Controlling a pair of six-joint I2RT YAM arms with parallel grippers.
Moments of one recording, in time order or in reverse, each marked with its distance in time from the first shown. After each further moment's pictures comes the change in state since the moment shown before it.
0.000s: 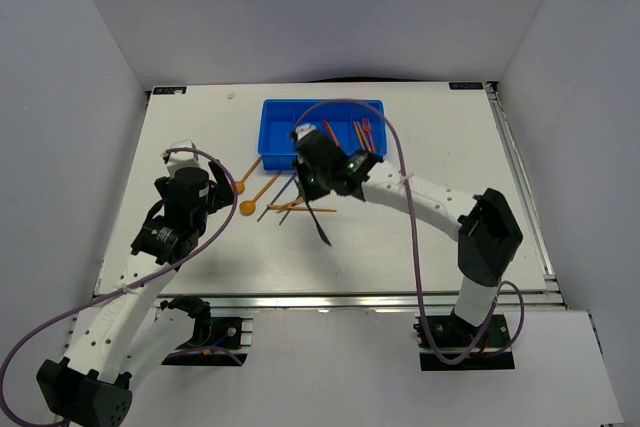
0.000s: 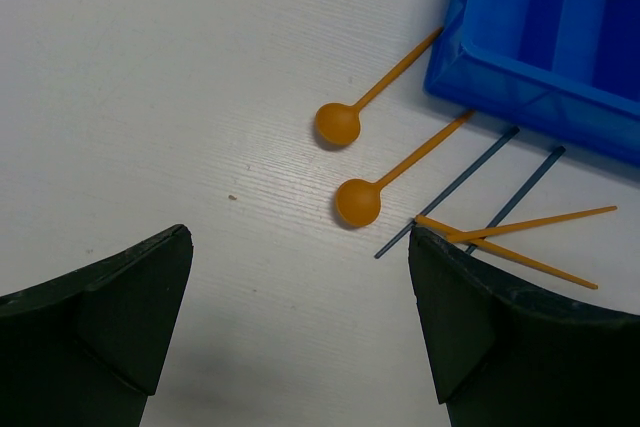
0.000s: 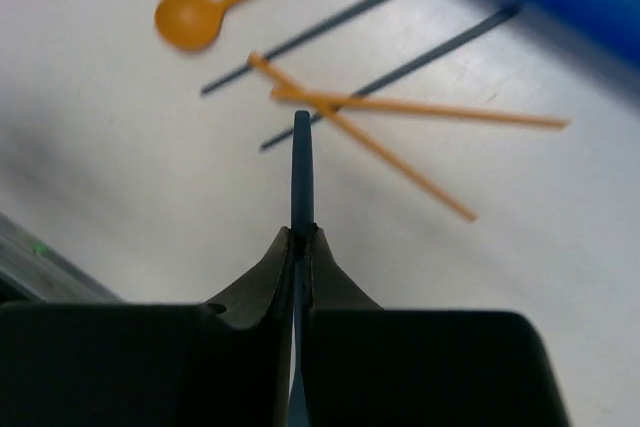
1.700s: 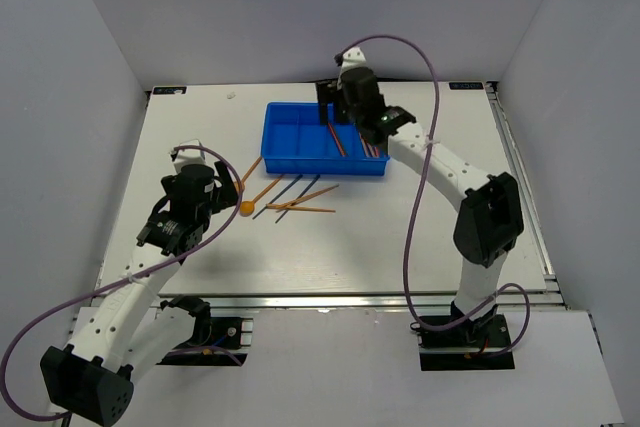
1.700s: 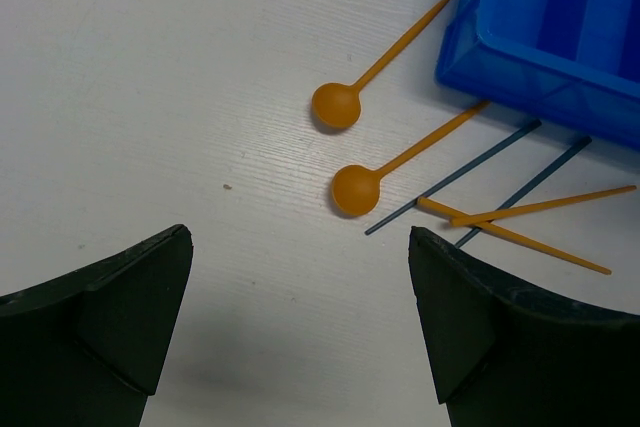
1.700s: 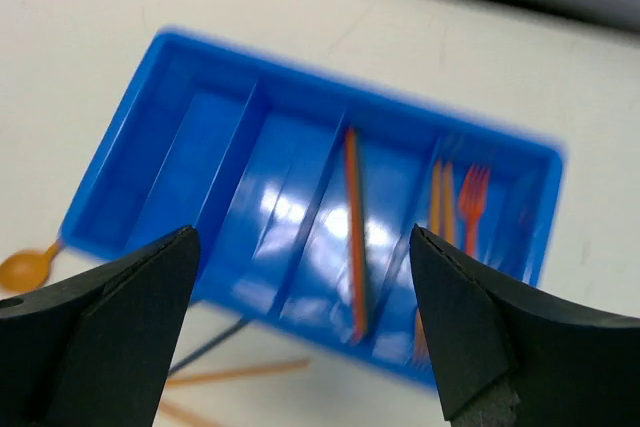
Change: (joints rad) left arm 0.000 0.055 0.000 0.001 0.026 0.008; right arm -0.361 0.111 0.242 0.325 0.127 -0.271
